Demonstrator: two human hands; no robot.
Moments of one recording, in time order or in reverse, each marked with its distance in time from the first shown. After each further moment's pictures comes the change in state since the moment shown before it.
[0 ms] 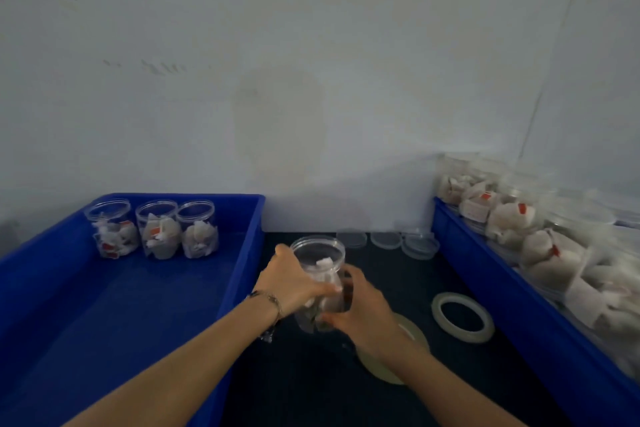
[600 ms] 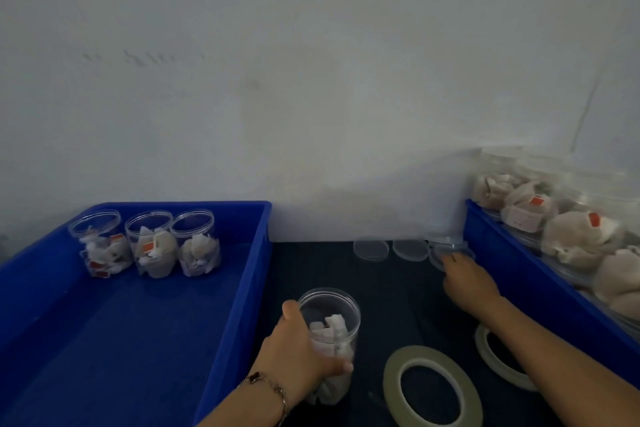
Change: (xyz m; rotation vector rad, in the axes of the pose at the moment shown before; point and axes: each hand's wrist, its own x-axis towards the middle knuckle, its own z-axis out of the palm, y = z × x) left_hand 0.023 -0.048 0.028 0.170 -0.123 -0.159; right_hand 0.135 0.161 -0.110 -0.981 0.053 0.187
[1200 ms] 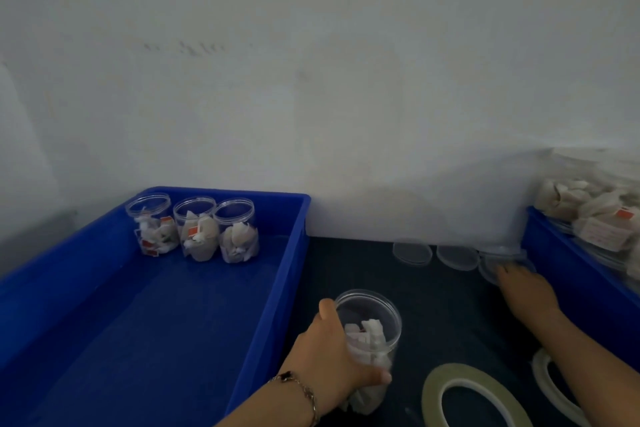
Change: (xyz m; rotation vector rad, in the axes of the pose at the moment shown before) left_hand 0.001 0.001 -0.006 -0.021 -0.101 -0.061; right_hand 0.028 0.014 0.021 -0.284 0.117 -0.046
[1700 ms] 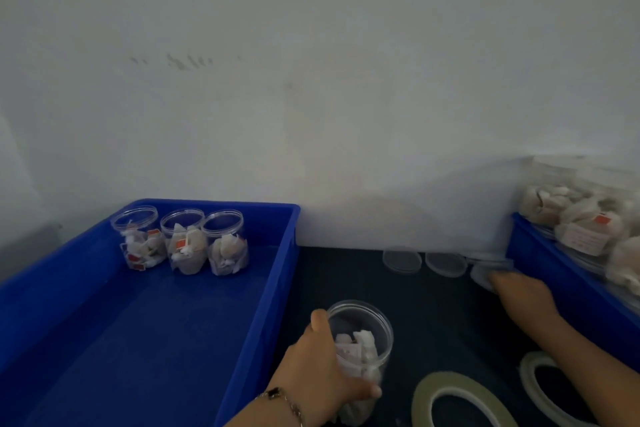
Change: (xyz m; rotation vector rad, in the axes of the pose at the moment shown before) left_hand 0.006 0.005 -0.004 0.027 -0.036 -0.003; right_hand 0.000 0.011 -0.012 0.100 -0.154 0.028
